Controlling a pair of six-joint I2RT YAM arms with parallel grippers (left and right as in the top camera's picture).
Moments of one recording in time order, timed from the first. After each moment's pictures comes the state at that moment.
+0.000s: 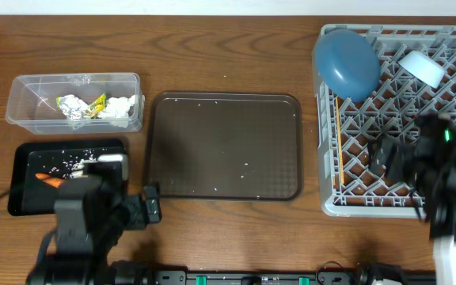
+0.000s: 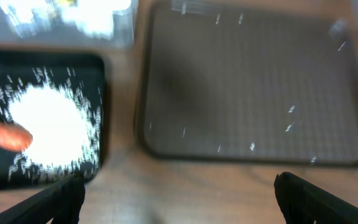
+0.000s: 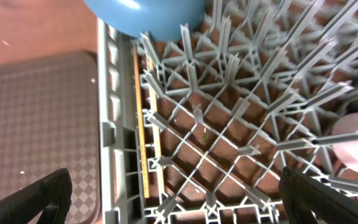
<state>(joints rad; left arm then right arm) -0.03 0.58 0.88 -1.11 0.10 -0.14 -0.20 0.90 0.95 -0.89 -0.15 0.06</state>
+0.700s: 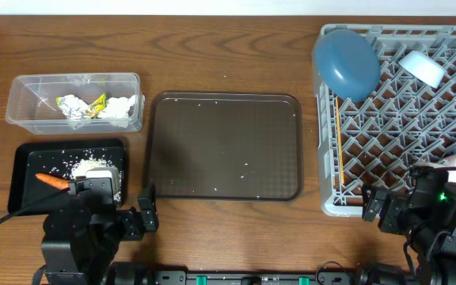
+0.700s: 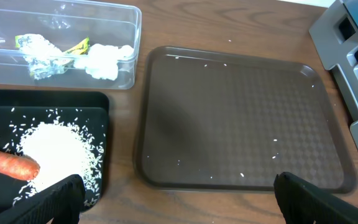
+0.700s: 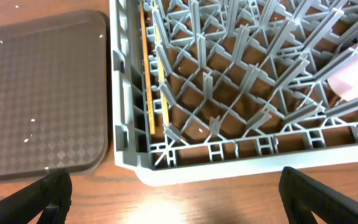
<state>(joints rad) -0.03 0.43 0.88 -1.07 0.10 -0.15 -0.20 0.58 0.87 -1.15 -0.15 0.06</state>
